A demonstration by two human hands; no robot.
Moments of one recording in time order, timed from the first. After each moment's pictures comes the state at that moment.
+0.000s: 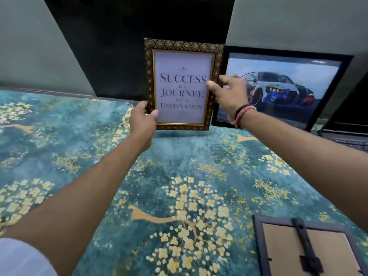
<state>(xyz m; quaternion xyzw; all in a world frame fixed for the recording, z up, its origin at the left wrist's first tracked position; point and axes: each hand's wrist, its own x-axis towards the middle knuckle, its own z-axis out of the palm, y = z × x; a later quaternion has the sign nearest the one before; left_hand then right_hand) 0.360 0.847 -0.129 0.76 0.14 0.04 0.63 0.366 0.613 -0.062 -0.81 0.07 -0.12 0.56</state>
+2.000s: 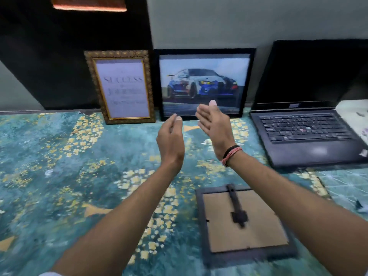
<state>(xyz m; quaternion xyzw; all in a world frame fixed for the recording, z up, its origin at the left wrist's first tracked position) 0.217 0.639 -0.096 0.69 0.08 0.00 0.72 0.199 0.527 -0.061 -0.63 0.16 -0.09 0.76</state>
